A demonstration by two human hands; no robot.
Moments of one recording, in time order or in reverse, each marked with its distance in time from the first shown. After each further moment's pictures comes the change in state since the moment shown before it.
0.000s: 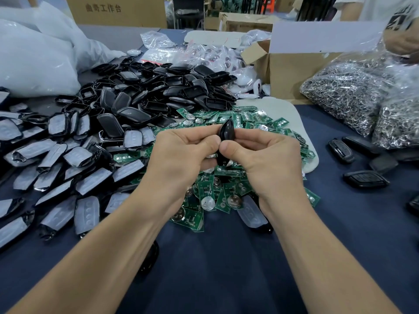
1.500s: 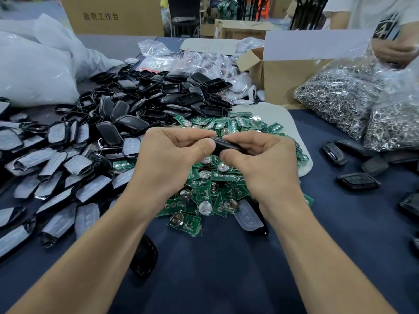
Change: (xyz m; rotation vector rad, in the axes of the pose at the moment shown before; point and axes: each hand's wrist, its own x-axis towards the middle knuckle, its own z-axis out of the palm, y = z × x) left_hand 0.002 0.013 -0.015 0.173 -0.006 0.206; right_hand -0.003 -0.012 -0.004 -0.039 -0.078 -0.128
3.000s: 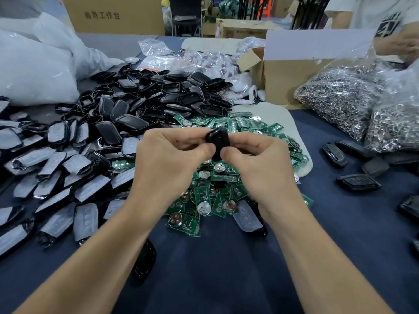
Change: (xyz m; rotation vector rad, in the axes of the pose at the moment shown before) left_hand -0.005 -0.001 0.006 0.109 0.087 0.087; right_hand 0.001 -0.001 0.000 -0.045 -0.044 0.039
